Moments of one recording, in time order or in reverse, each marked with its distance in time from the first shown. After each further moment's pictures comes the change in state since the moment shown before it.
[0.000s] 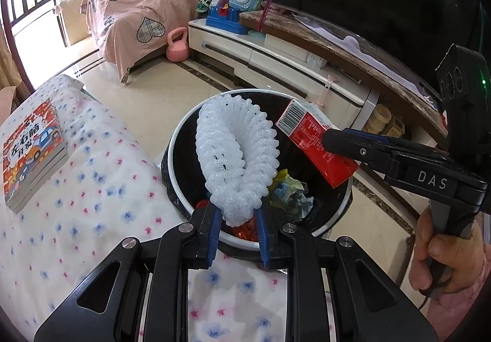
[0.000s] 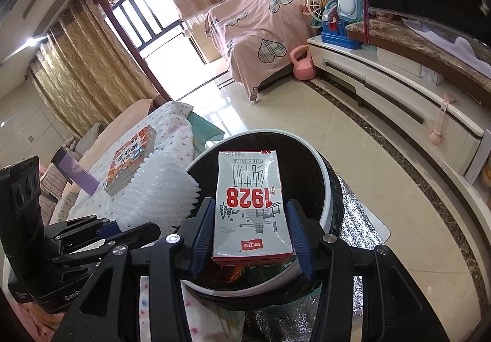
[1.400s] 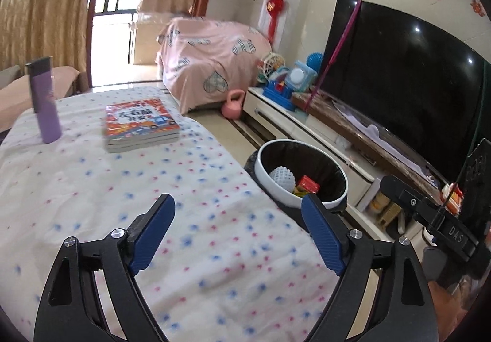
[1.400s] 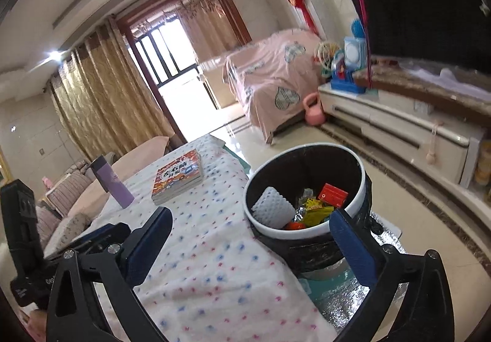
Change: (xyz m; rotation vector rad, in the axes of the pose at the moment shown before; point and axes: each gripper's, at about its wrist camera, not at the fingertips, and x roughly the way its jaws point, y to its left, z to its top) left arm -0.171 0.055 -0.134 -0.280 -0.386 0.123; right arm -0.098 0.103 -0.085 -0.056 -0.292 -0.004
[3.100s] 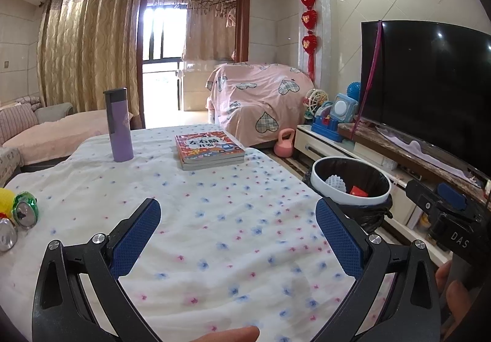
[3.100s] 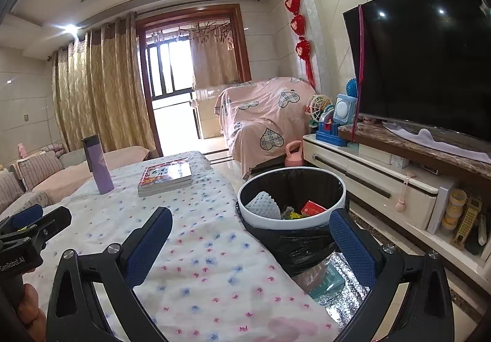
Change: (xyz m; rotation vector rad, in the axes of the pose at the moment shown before) left arm -0.065 0.018 -0.061 0.054 -0.228 0.262; right arm -0.036 0.045 -0.058 -0.193 -0.193 -0.134
